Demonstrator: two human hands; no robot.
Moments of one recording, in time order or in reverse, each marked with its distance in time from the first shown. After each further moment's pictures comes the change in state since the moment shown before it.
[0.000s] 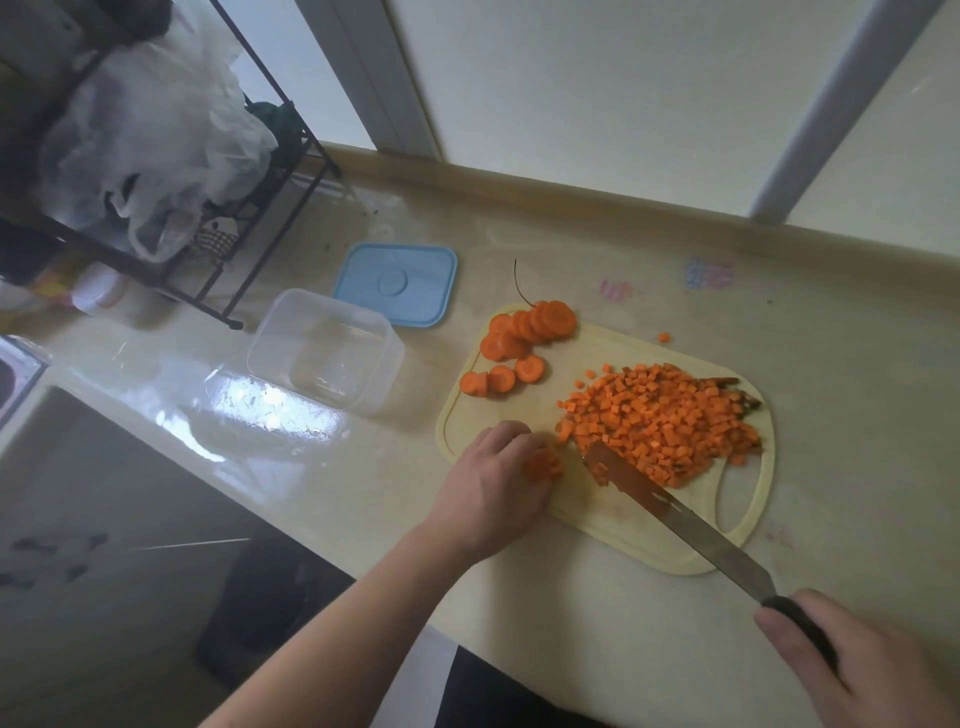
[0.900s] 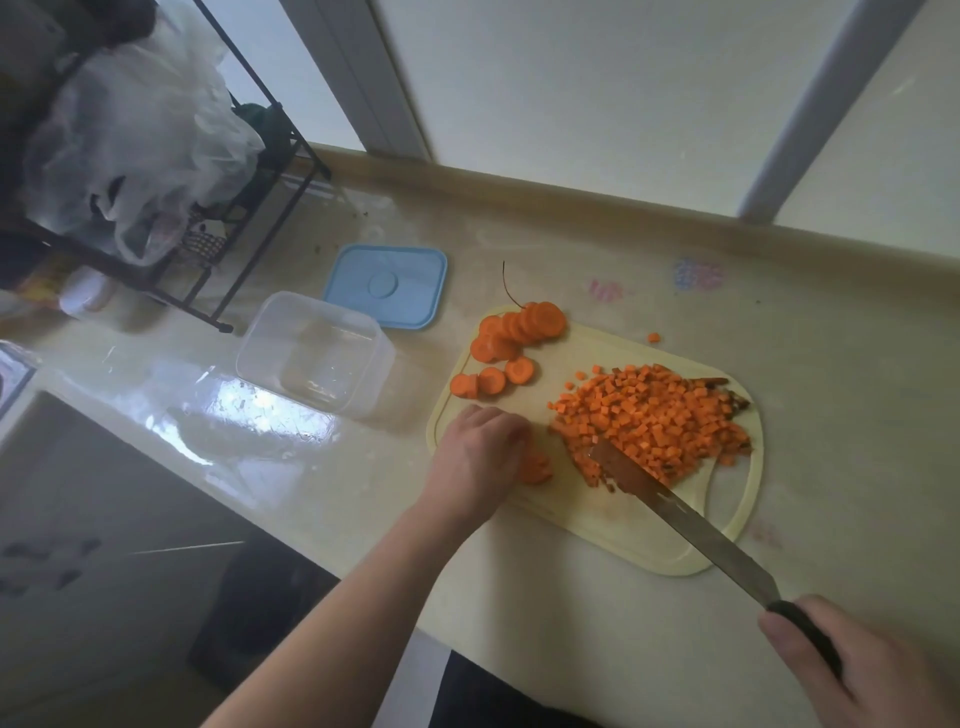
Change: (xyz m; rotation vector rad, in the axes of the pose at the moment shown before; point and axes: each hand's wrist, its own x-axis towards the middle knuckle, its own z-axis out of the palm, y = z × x) left_hand 0.024 -0.001 -0.007 0.012 0.037 -0.153; right_hand -0.003 -0.006 -0.012 0.014 -0.013 0.009
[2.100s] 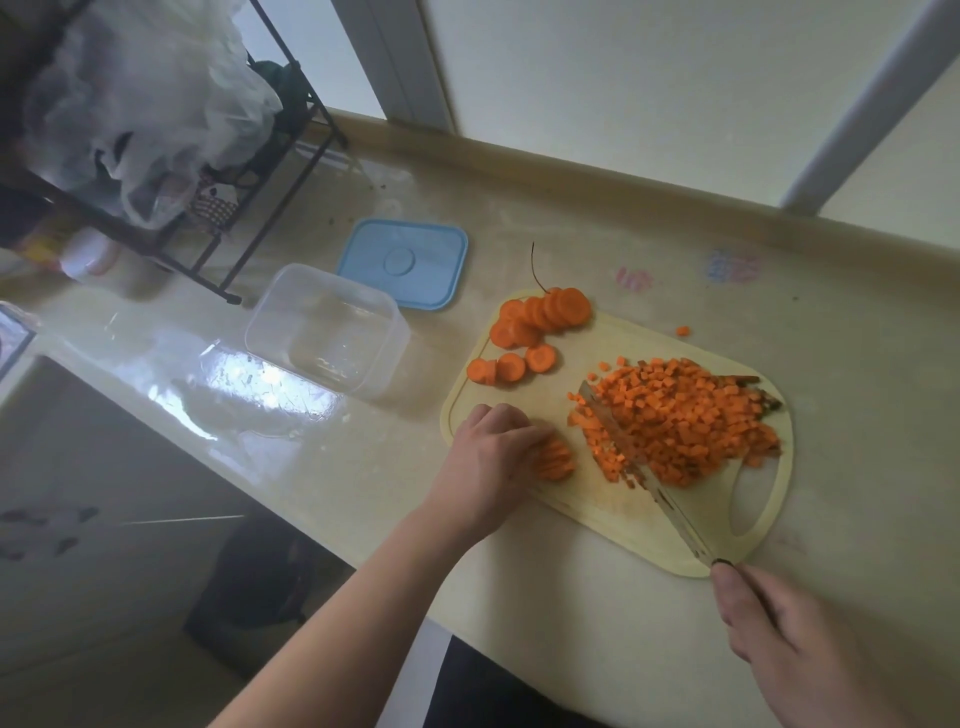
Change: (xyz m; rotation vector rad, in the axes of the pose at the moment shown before) left_hand -0.017 -0.011 0.000 -0.049 -0.092 0.064; right_hand 0.012 -0.051 0.024 0.242 -0.204 -0.033
